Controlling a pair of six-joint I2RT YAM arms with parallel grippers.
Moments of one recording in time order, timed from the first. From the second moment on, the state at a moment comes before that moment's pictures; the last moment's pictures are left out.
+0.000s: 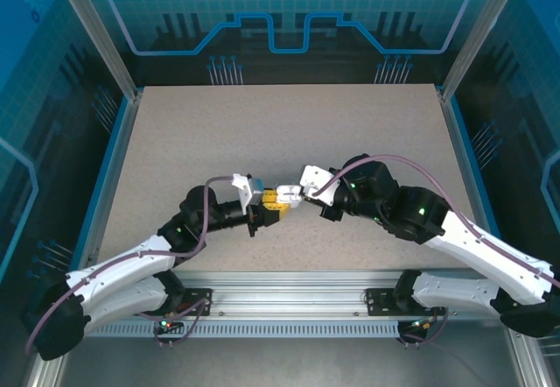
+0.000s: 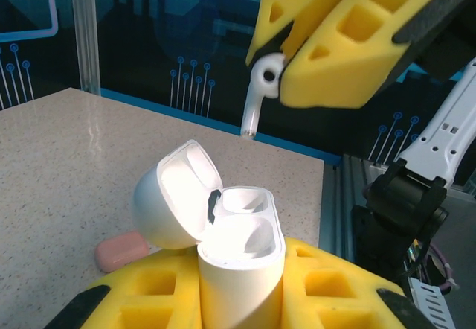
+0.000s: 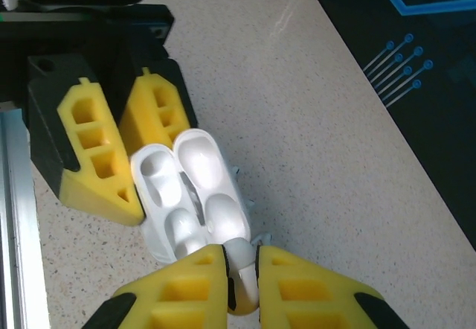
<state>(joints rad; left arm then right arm) -0.73 0.93 0.45 0.45 0.50 -0.14 0.98 1.02 1.18 -0.72 0.08 -0.42</state>
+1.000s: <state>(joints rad) -0.73 0.94 0.46 0.42 0.51 -0.13 1.03 1.06 1.19 -0.78 0.14 -0.46</state>
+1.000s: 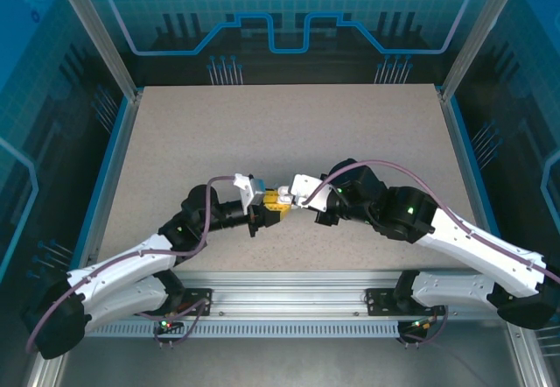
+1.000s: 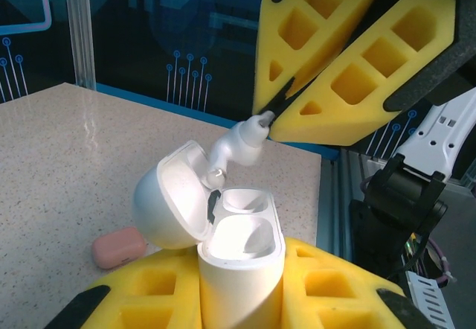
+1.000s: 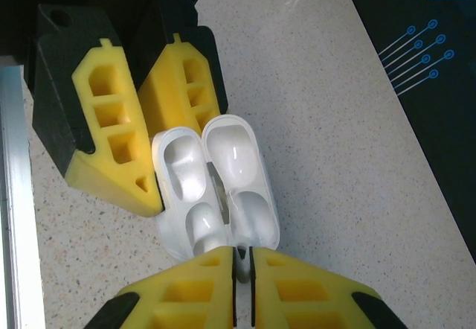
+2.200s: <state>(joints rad) -0.73 0.95 0.47 0.33 0.50 -0.03 1.04 1.12 1.30 -0.97 0.19 -0.56</state>
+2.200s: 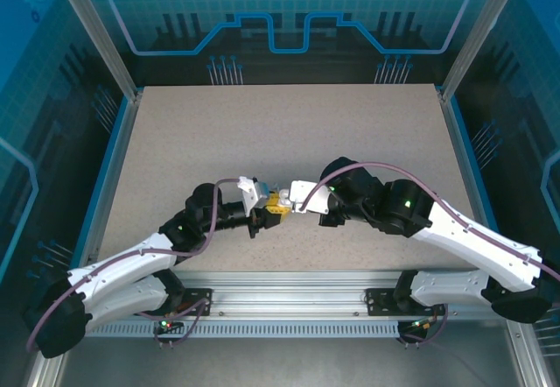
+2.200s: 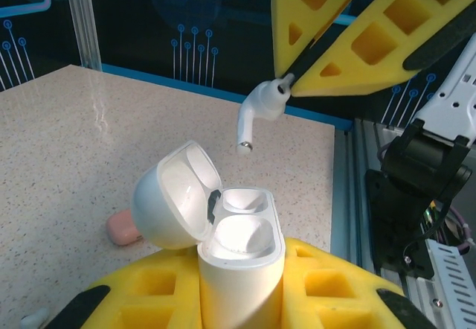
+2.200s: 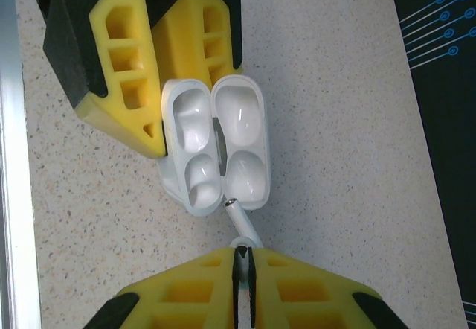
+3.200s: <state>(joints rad) -0.73 0.96 0.50 0.28 0.49 0.00 1.05 1.20 1.31 -1.00 0.20 -0.60</state>
